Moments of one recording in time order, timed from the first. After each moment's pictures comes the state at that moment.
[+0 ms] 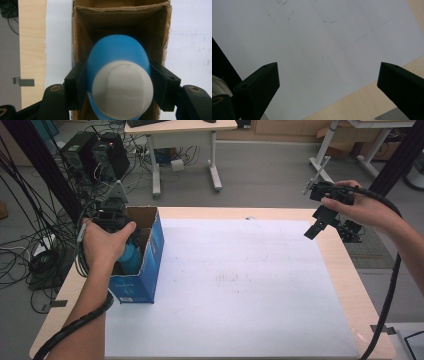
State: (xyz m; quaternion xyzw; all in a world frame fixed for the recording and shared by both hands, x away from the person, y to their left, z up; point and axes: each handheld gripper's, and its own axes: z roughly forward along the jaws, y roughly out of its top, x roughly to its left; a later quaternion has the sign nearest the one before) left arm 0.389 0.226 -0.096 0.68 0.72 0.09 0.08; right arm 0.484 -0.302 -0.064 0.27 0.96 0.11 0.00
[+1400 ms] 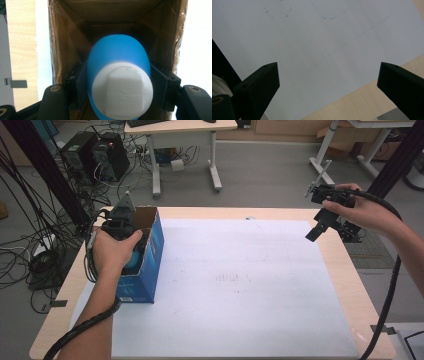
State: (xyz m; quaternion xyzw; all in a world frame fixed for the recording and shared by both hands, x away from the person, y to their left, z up) left arm 0.399 0.218 -0.122 0.69 0.72 0.09 0.06; right arm 0.487 -0.311 -0.073 0.27 0.96 0.10 0.00
